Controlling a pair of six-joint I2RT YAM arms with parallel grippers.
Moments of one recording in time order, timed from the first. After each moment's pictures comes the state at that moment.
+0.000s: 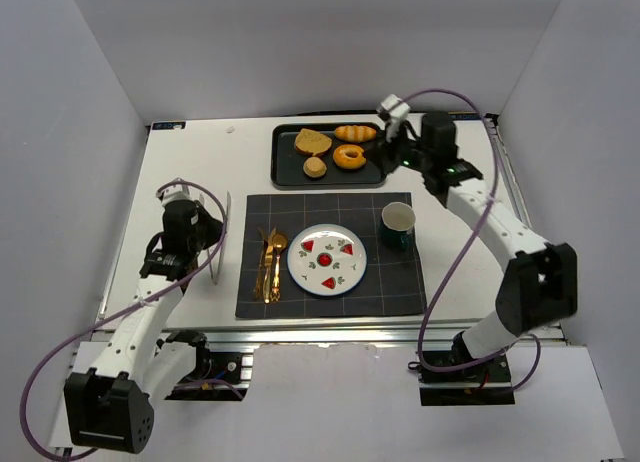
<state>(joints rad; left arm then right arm) -0.13 0.88 0.62 -0.27 -0.11 -0.61 0.40 1.57 1.33 -0.05 -0.44 -0.18</state>
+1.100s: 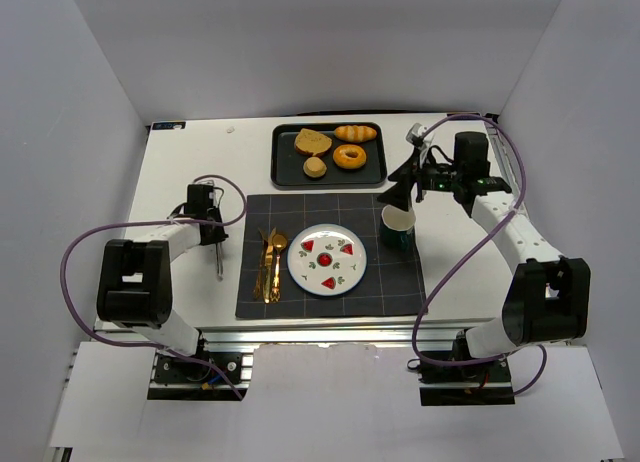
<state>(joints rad) -0.05 1.58 0.78 -0.17 -0.12 -0.23 0.14 1.45 1.11 -0.21 -1.02 -0.32</state>
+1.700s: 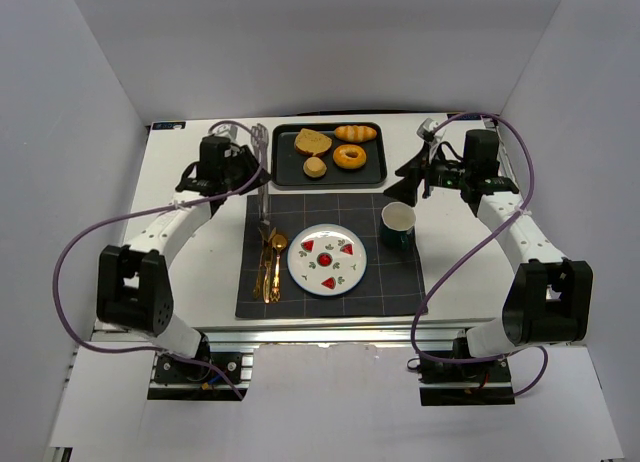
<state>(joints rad) -0.19 1.51 1.10 -0.17 0.17 -0.56 0.09 1.45 1.11 -0.17 -1.04 -0.27</state>
